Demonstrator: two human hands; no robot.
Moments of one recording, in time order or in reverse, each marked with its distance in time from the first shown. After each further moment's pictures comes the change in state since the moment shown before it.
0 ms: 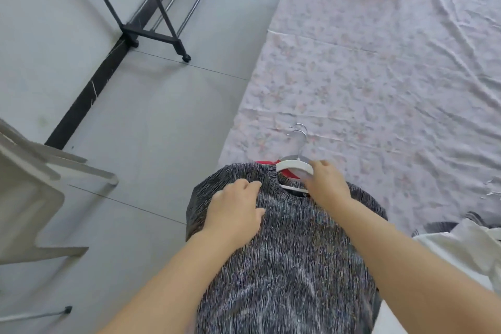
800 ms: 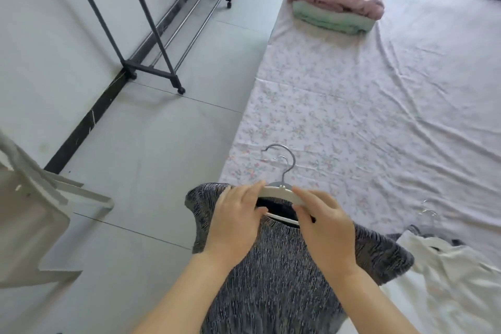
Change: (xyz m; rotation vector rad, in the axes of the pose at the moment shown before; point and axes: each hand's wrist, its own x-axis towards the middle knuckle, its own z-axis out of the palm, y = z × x) left_hand -0.053 0.021 -0.068 -0.279 0.525 0.281; right_hand -0.162 -0.069 -0.102 0.196 0.731 -0.337
